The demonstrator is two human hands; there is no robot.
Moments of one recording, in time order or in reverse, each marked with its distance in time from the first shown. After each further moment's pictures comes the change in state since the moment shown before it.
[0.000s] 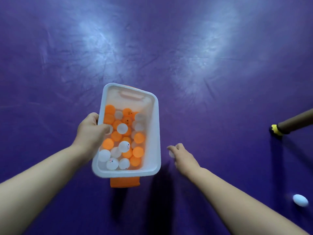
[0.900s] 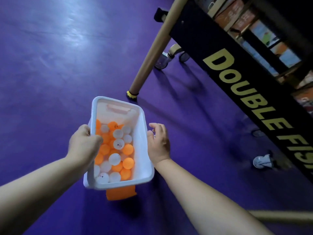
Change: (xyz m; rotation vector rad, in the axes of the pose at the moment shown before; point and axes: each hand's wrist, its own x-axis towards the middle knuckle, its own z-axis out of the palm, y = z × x) left_hand -0.175 0.015 0.320 0.128 -0.599 0.143; right_hand -0.227 0.204 -0.069 0.312 1.035 0.601
